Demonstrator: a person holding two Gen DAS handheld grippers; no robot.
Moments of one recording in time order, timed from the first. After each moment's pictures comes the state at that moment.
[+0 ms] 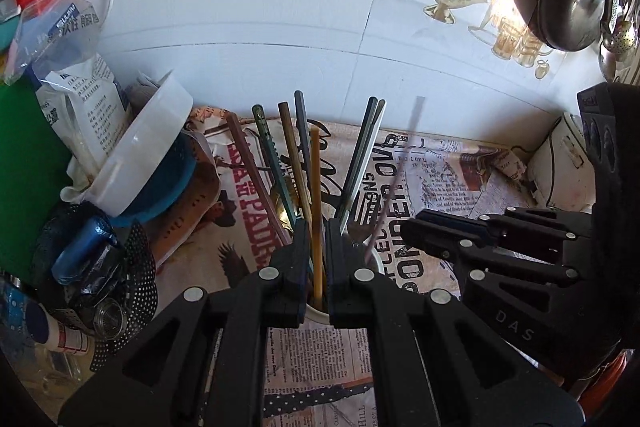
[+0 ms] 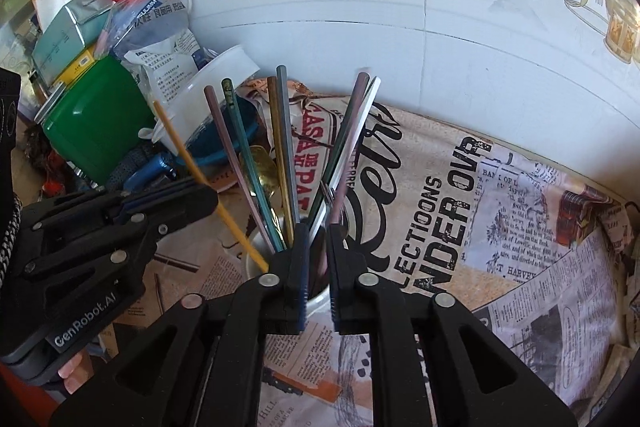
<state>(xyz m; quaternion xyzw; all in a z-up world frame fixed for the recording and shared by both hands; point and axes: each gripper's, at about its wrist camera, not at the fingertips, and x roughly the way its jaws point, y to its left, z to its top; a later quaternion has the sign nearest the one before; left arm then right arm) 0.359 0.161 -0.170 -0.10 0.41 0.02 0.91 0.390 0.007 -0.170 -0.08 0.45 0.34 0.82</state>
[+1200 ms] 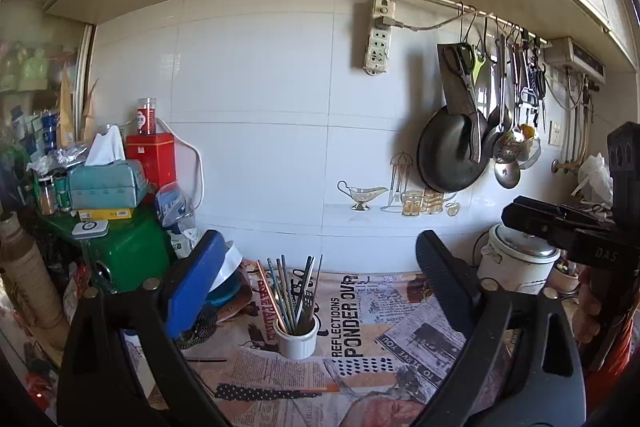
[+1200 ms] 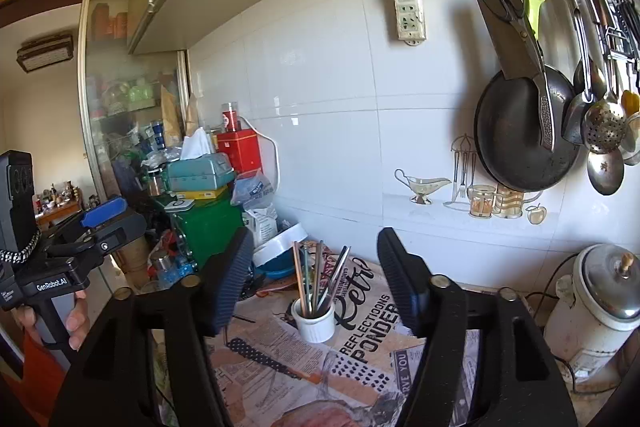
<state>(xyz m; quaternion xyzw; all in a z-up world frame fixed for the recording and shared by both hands) 0.084 0.024 0.027 -0.04 0.10 0.09 0.99 0.188 -0.202 0.013 -0.01 0.13 0.41 0.90</state>
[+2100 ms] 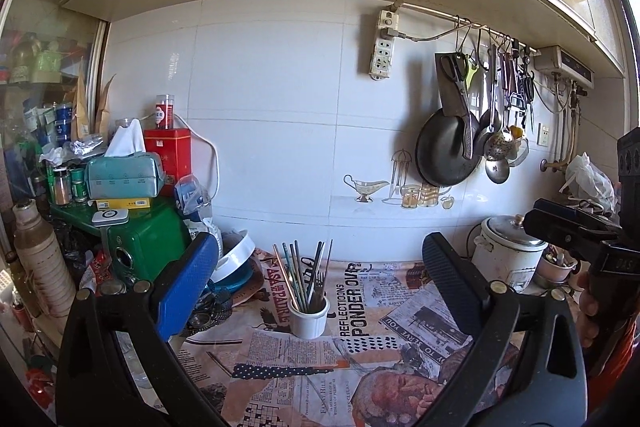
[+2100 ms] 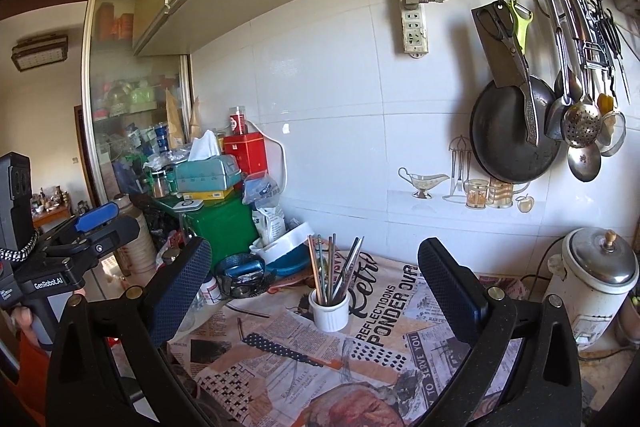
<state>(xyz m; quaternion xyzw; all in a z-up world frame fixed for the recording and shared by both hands) 0.019 0.043 0.018 -0.05 0.09 0.08 0.99 0.117 -0.193 0.005 0.00 0.12 0.38 0.92</state>
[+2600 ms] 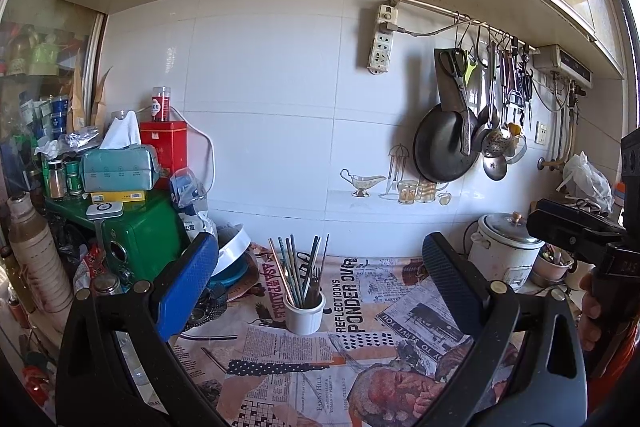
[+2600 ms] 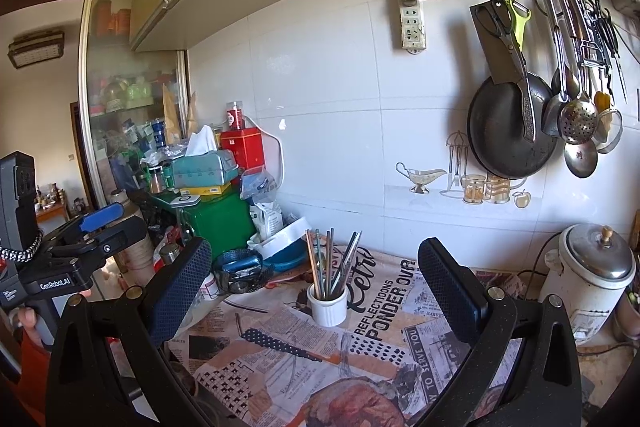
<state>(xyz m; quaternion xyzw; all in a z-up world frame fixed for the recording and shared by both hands) 0.023 0.043 0.011 -0.05 0.10 0.08 0.99 0.113 -0.192 0.004 -0.01 0.12 0.37 0.92</state>
